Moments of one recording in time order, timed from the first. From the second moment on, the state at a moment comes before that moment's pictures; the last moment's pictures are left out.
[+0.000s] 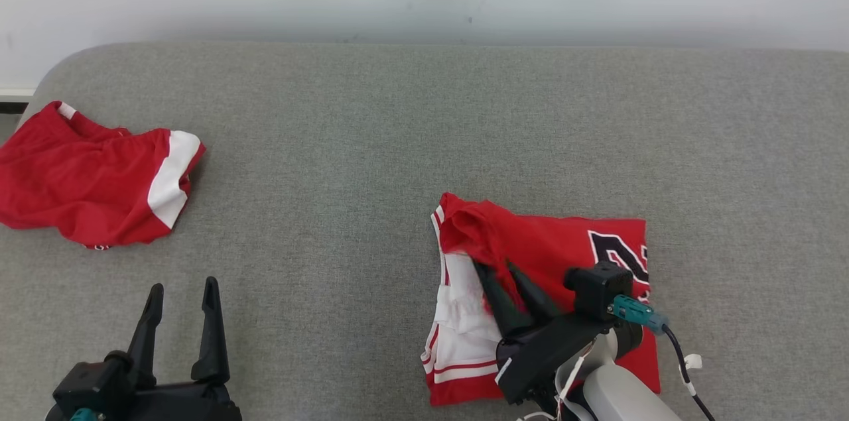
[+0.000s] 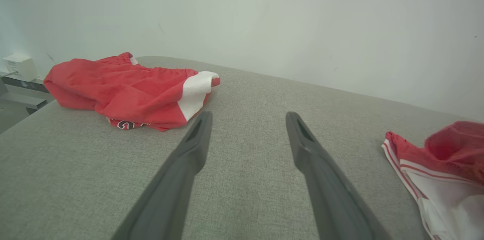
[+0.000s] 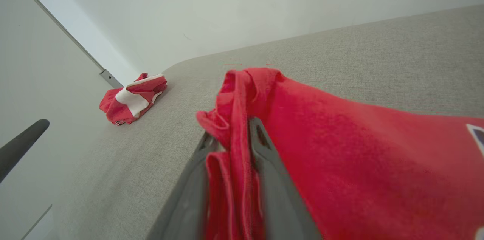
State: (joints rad) left arm -0.08 0.05 0.10 0.17 -0.22 -0.12 -0.26; right arm -0.37 -0.05 0.48 0.45 0.53 0.13 -0.13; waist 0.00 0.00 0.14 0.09
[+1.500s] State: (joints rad) left arm 0.03 0.05 0.09 0.14 -0.13 -0.12 -0.26; right arm 0.06 -0.09 0.08 0.11 0.22 0.13 -0.26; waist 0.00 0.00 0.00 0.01
